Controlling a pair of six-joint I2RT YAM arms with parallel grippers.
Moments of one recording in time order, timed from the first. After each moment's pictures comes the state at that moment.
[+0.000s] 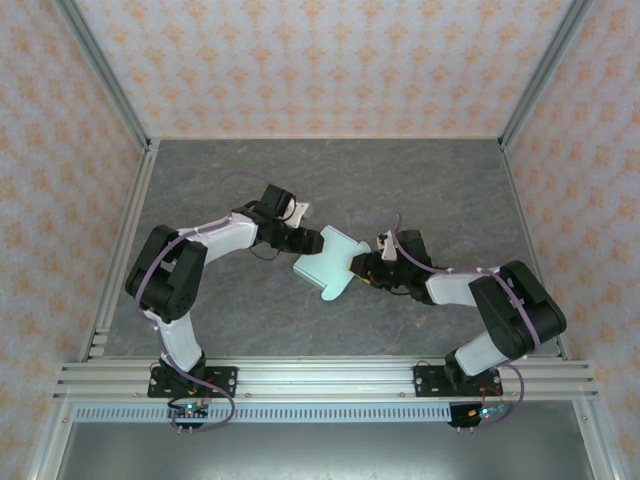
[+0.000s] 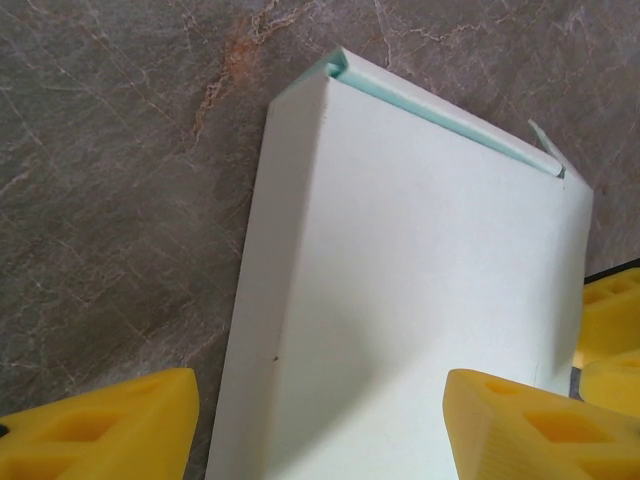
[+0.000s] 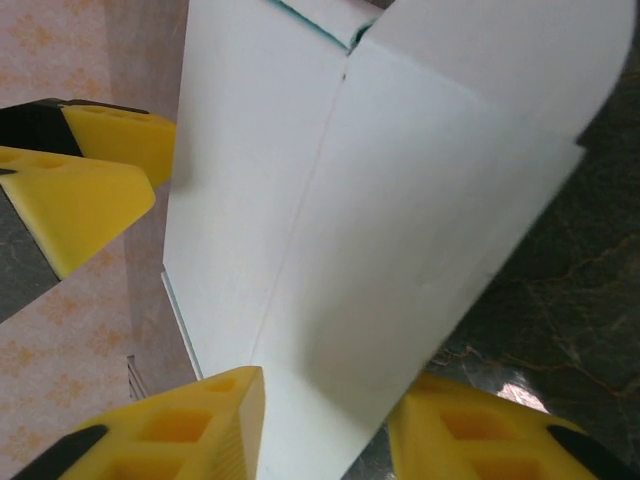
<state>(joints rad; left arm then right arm) -0.42 1.81 1.11 -0.35 0.47 -0.30 0.44 1.52 0.45 0.38 -0.59 0.92</state>
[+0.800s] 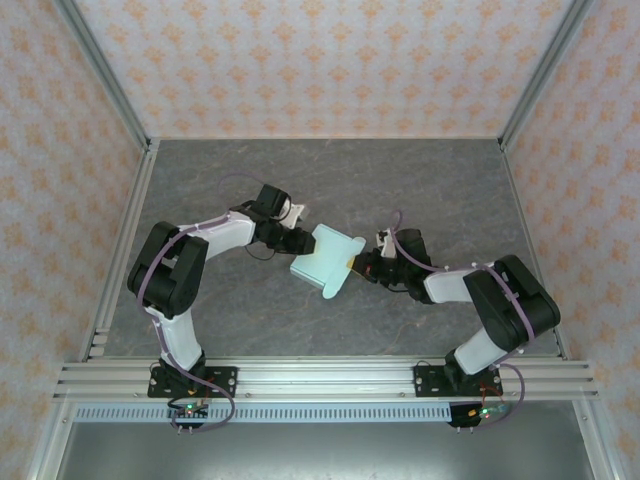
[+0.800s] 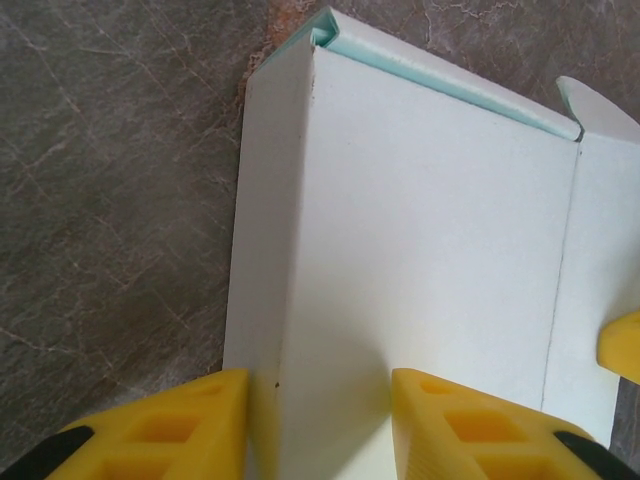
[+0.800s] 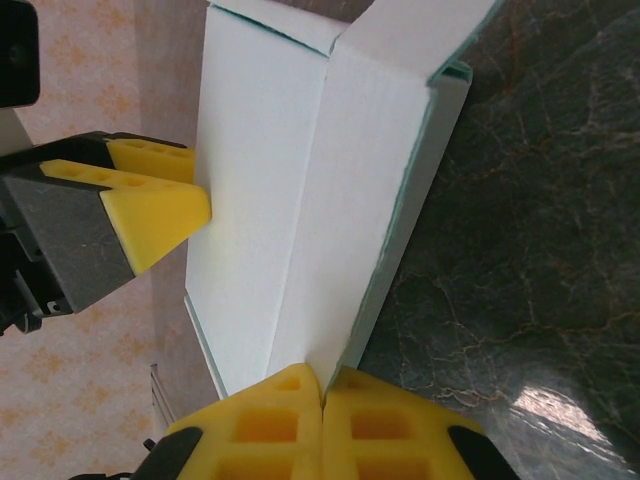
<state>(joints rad) -0.38 1.84 1.11 -0.36 0.52 -0.28 0.43 1.56 0.45 0.48 -0.61 0.96</state>
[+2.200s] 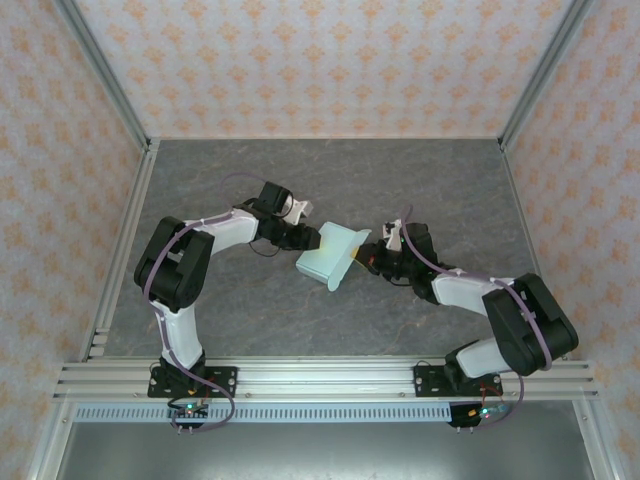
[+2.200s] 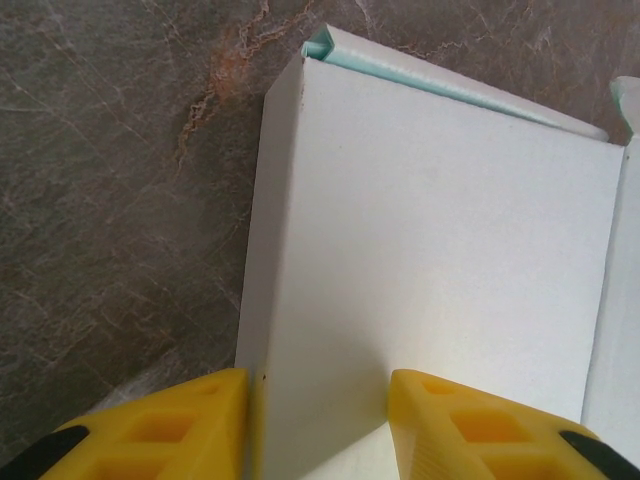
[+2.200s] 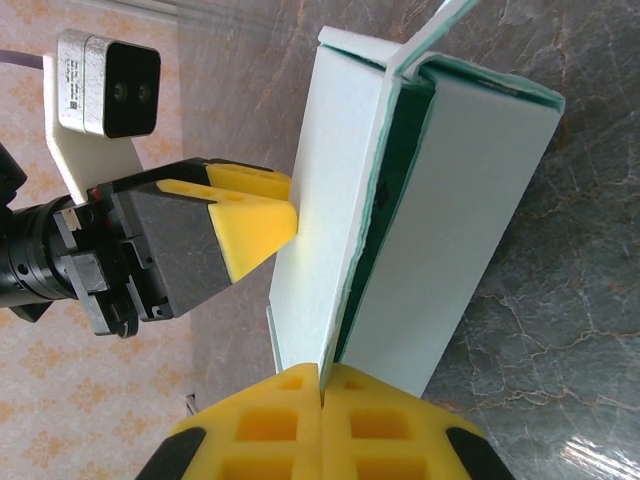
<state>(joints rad) -0.38 1.90 1.14 -0.31 0.61 -0.32 0.43 1.41 0.48 0.39 -0.56 1.03</state>
